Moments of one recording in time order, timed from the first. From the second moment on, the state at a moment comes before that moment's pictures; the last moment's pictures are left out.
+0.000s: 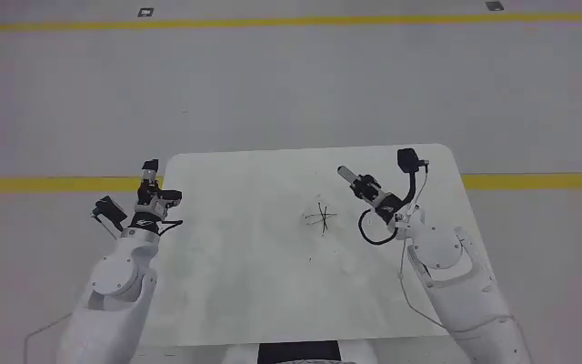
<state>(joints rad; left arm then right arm) 1.73 -1.15 -1.60 -1.80 -0.42 0.00 0.00 -1.49 -1.14 1.31 -1.87 -0.21 0.11 0.43</state>
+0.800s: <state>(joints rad) 1.73 -1.15 -1.60 -1.80 -0.42 0.00 0.00 -1.21 -1.15 1.12 -1.80 -0.39 0.19 0.80</state>
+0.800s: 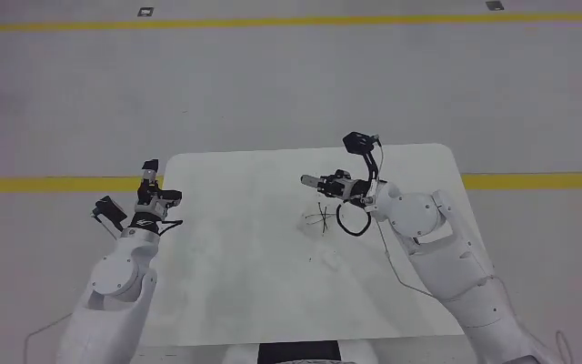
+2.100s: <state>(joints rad) 1.73 -1.15 -1.60 -1.80 -0.42 0.00 0.00 -0.84 -1.22 0.80 -1.52 -0.61 0.34 1.22</state>
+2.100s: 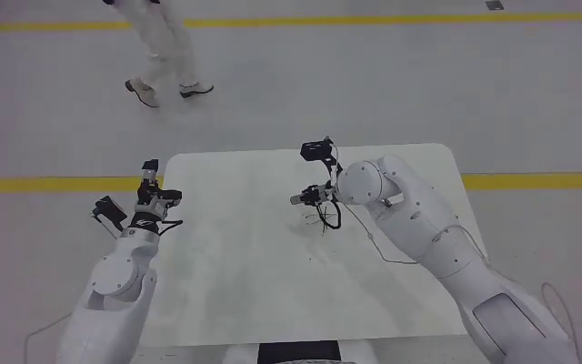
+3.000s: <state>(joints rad) 1.73 -1.15 -1.60 -1.80 -0.42 0.00 0.00 -0.66 -1.31 0.57 -1.30 -0.65 0.34 1.39</state>
